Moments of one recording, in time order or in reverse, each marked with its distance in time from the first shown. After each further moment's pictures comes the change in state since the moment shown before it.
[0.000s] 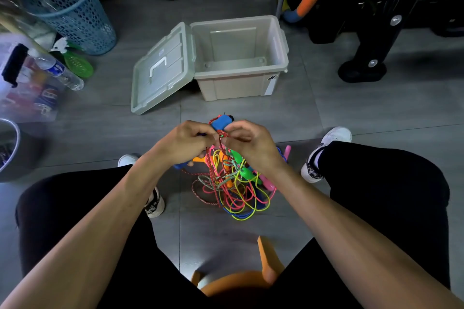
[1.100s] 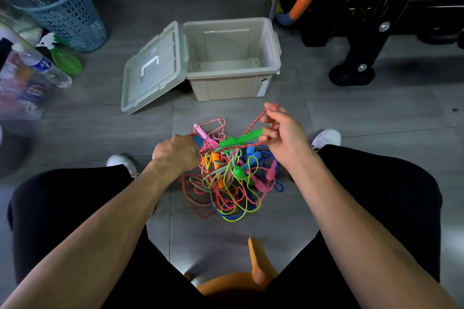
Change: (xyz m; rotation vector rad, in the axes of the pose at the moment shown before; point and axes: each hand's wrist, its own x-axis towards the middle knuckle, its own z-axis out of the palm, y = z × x) left_hand 0.042 -0.037 0.032 0.767 0.158 -0.209; right_hand 0.017 -0.017 -0.058 0.801 0.301 0.397
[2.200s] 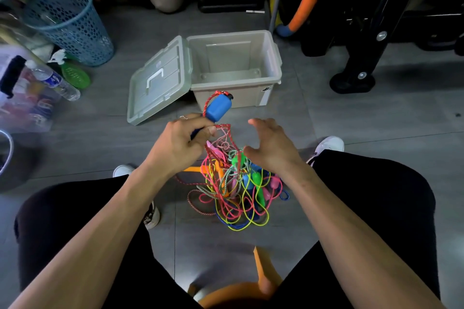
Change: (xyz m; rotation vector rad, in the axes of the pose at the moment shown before) left_hand -0.042 -0.006 -0.054 -0.645 0.460 0.562; right_hand -0.011 0.012 0.005 -1.639 -0.104 -0.474
